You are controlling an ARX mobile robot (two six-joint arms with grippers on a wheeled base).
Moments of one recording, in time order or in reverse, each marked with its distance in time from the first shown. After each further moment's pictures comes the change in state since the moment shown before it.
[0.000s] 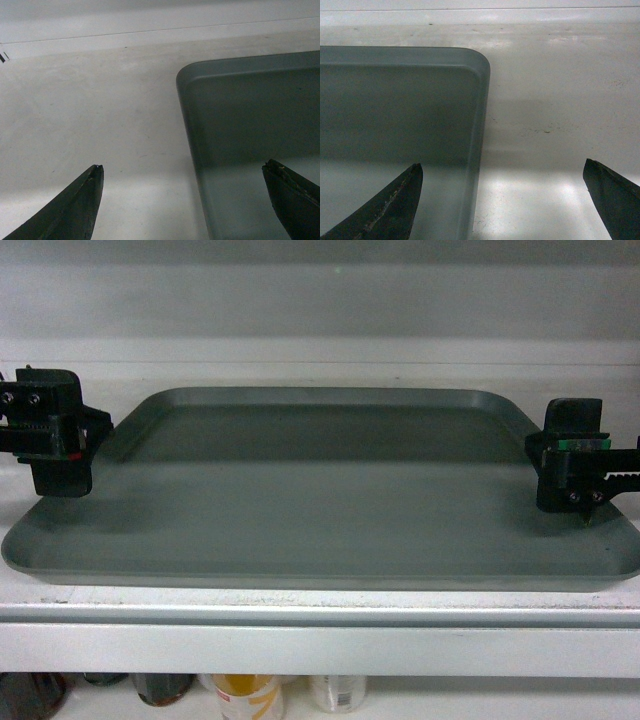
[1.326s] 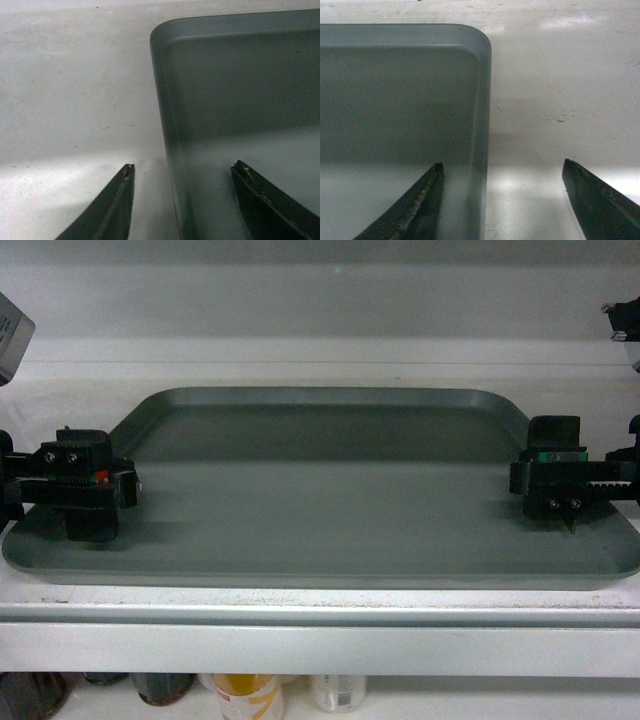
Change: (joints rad) left arm -0.043 0.128 -0.014 0.074 -0.008 -0.045; right arm 0.029 0.070 0.055 -0.063 0.065 0.029
